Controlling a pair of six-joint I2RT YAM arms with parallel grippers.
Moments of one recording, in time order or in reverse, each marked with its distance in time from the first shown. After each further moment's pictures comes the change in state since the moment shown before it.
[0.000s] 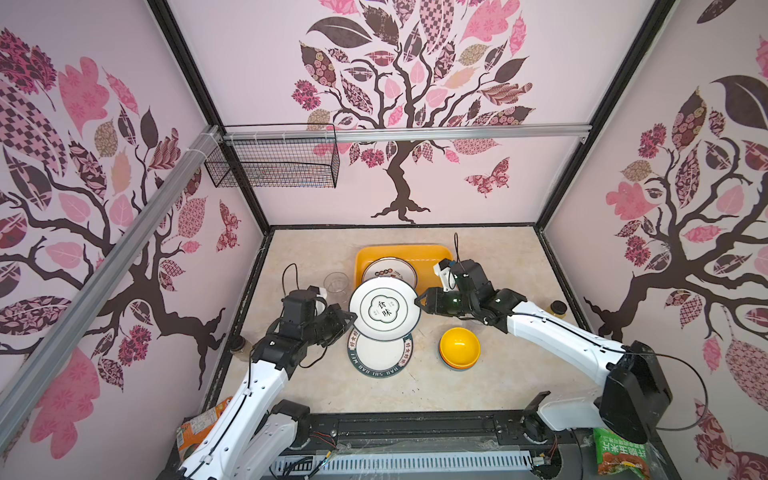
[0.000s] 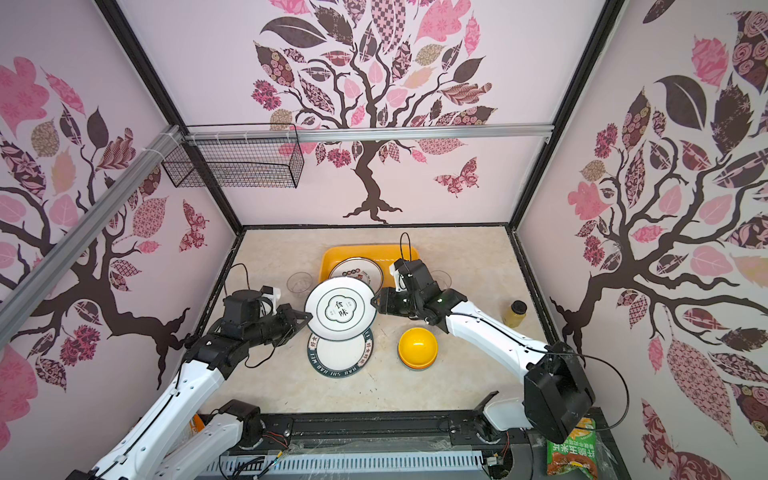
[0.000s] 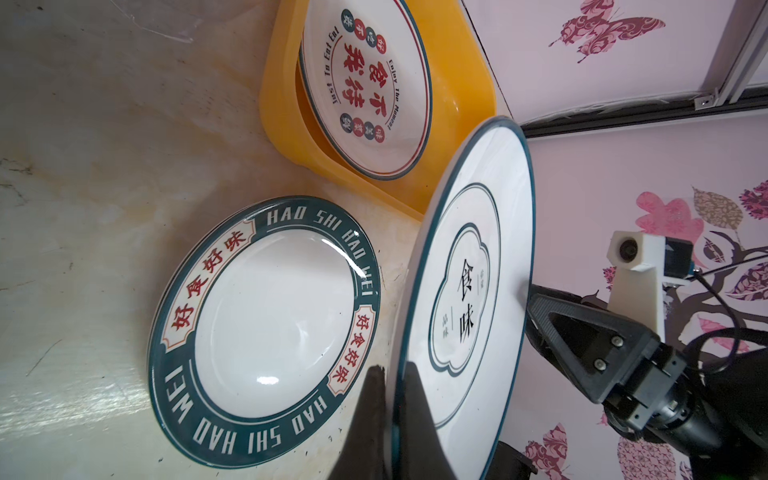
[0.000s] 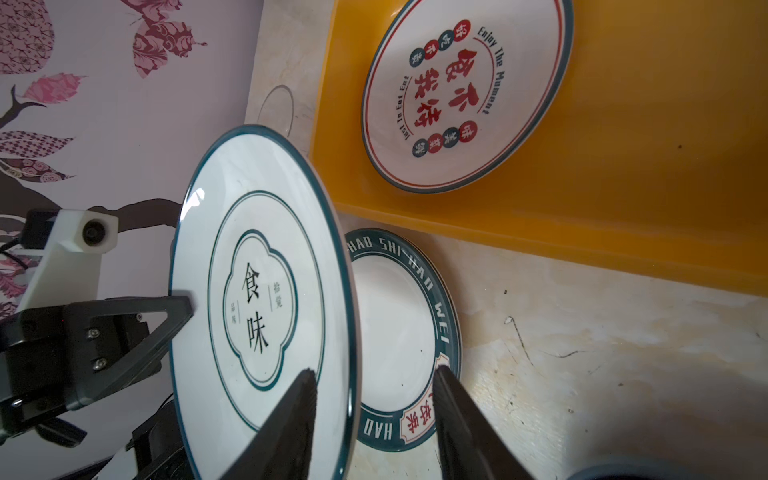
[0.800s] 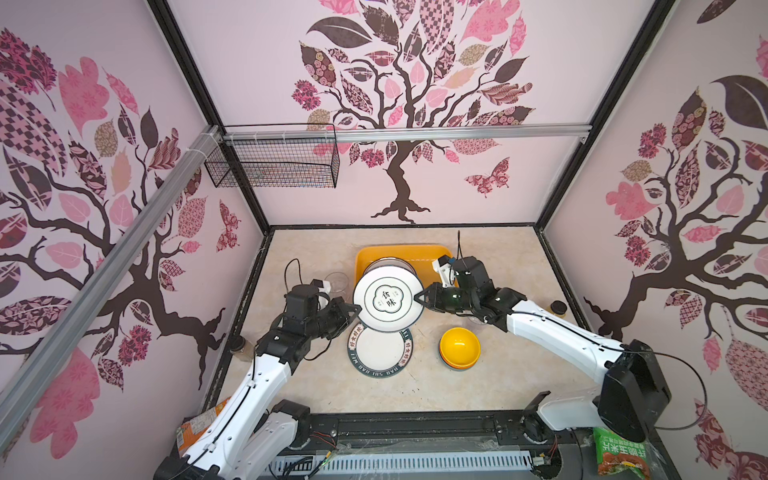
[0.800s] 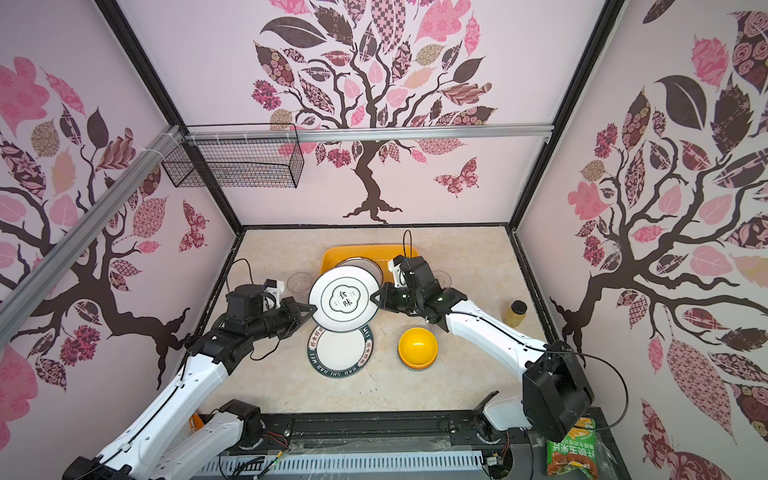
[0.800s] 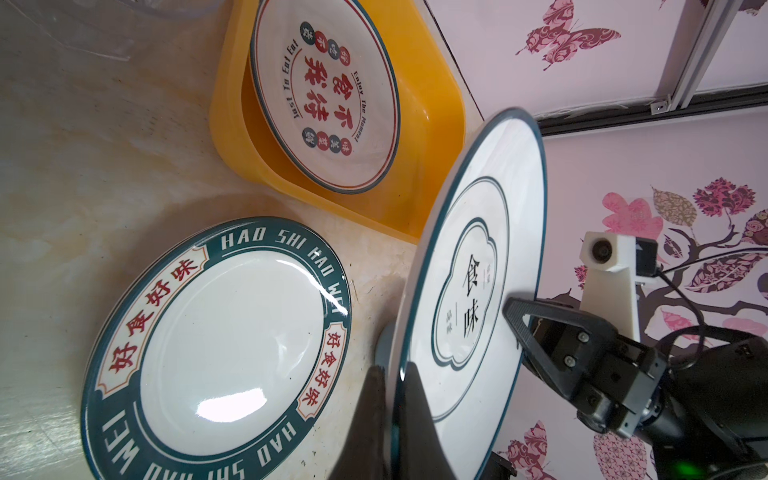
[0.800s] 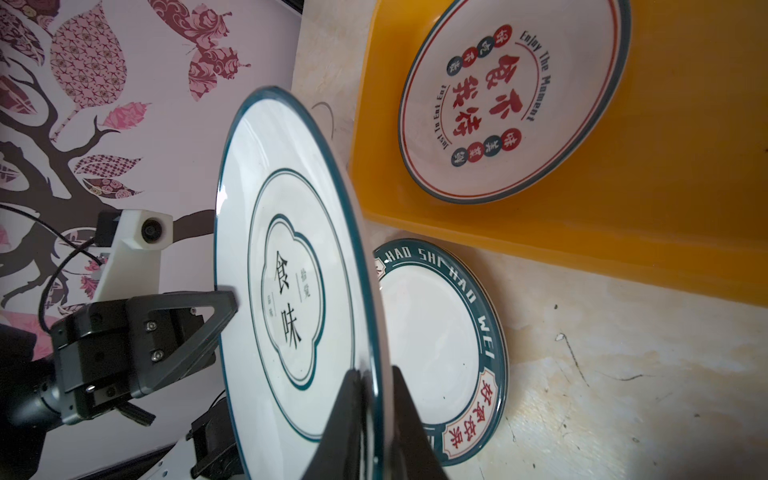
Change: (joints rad) left arm -0.018 0.039 0.011 0.093 0.016 -0.027; right arm -0.022 0.008 0.012 0.079 -0.063 0.089
